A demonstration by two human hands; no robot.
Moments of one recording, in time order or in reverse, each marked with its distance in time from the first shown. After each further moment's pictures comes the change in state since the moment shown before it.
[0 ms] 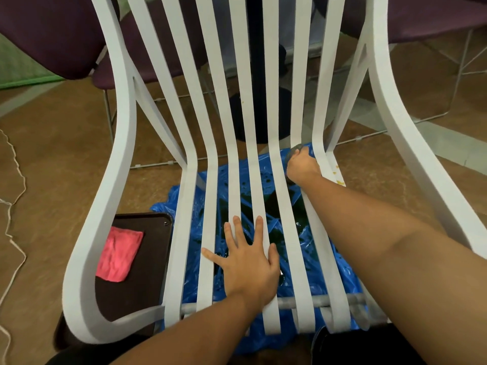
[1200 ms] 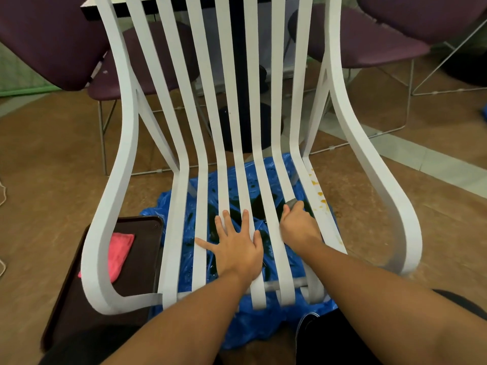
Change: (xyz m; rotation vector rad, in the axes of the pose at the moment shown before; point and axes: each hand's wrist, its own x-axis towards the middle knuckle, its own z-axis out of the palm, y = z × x) left_hand -0.008 0.002 -0.008 0.004 0.020 0.003; right_hand -0.186 0.066 0.001 -0.013 0.114 0.023
